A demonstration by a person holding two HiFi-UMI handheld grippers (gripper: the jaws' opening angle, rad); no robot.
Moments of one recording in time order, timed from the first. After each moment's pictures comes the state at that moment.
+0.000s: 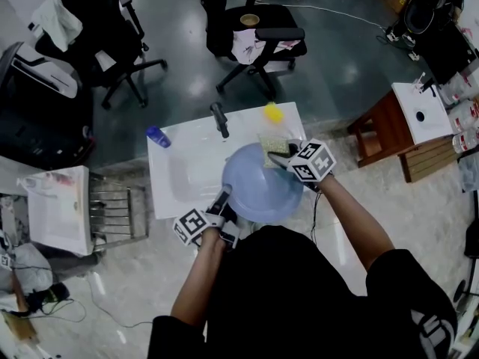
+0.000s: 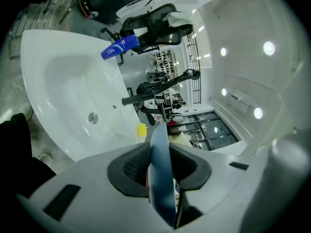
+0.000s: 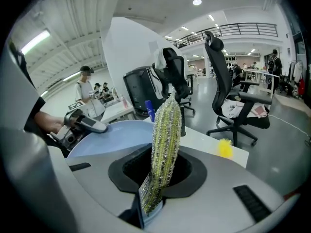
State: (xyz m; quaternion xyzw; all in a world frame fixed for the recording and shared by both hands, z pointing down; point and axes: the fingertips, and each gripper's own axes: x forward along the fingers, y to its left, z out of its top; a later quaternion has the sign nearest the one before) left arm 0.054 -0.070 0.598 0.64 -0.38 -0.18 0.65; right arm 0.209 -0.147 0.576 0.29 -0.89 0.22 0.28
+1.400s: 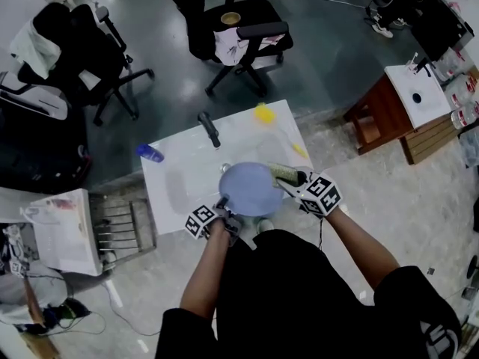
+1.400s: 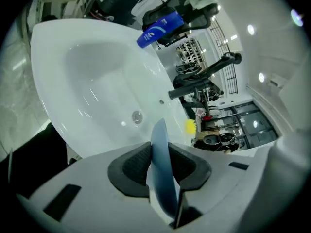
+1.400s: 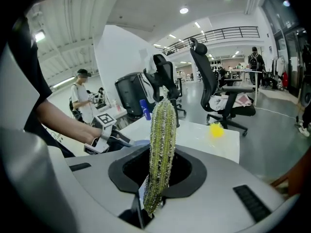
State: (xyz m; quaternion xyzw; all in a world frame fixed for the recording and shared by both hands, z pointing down) left arm 0.041 -0.079 0.762 0.54 -0.47 -0.03 0.70; right arm 0.239 -0.085 0.605 0.35 -0.87 0.23 0.24
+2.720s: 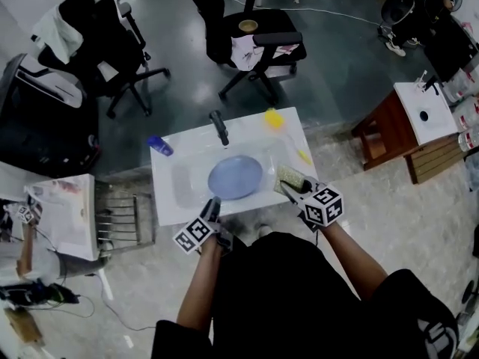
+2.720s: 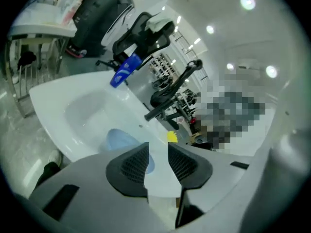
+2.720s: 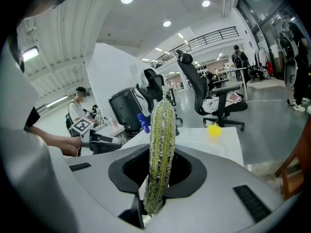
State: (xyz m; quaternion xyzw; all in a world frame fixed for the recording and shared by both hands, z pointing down) left arm 0.008 -0.067 0.650 0.67 -0.51 -0.05 0.54; right arm 0.243 -0.072 0.582 0.41 -0.86 0.27 0.14
